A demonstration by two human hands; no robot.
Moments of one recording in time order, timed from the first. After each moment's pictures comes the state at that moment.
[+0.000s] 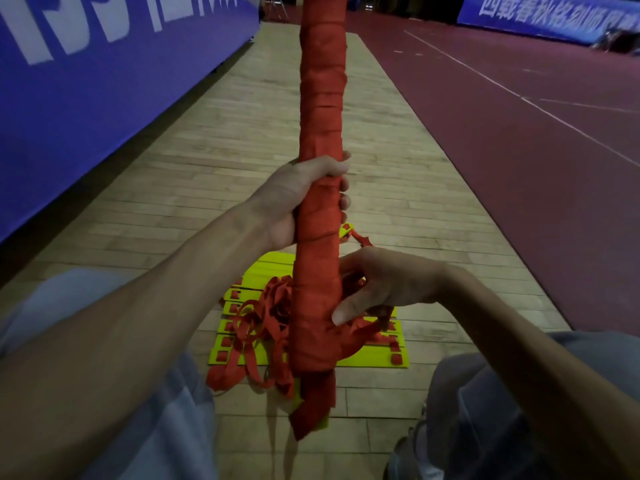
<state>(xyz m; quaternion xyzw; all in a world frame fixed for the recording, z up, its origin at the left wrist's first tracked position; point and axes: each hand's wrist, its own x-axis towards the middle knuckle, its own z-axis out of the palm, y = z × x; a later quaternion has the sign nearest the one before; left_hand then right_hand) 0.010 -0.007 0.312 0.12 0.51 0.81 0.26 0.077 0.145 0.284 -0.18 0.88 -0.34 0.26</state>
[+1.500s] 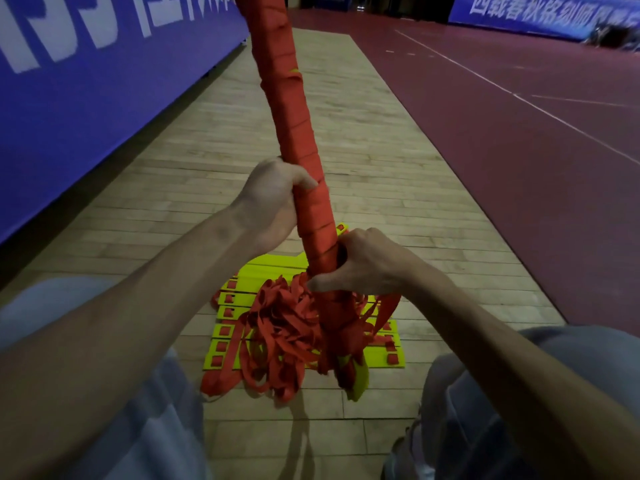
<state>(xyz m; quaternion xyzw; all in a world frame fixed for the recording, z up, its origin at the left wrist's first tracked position) 0.006 -0.001 0.311 0.12 0.56 0.80 0.16 0.064 0.141 0.279 -0.07 0.97 -0.20 0.06</state>
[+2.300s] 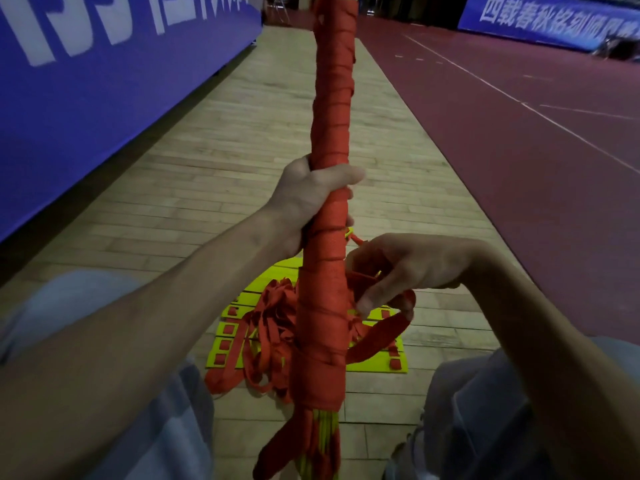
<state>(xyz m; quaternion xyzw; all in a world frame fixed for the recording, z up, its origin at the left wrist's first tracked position) 0.024 0.004 0.318 0.12 0.61 0.77 0.13 0.071 0.165 0.319 -0.19 0.83 -0.37 0.36</state>
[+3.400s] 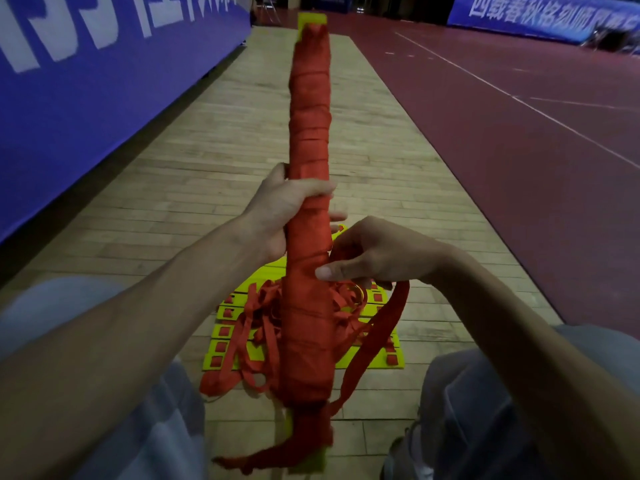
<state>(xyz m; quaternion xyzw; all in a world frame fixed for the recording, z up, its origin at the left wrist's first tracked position) 0.016 0.004 0.303 0.05 0.60 0.78 0.18 0.073 0.154 0.312 -0.16 0.91 -0.33 0.17</state>
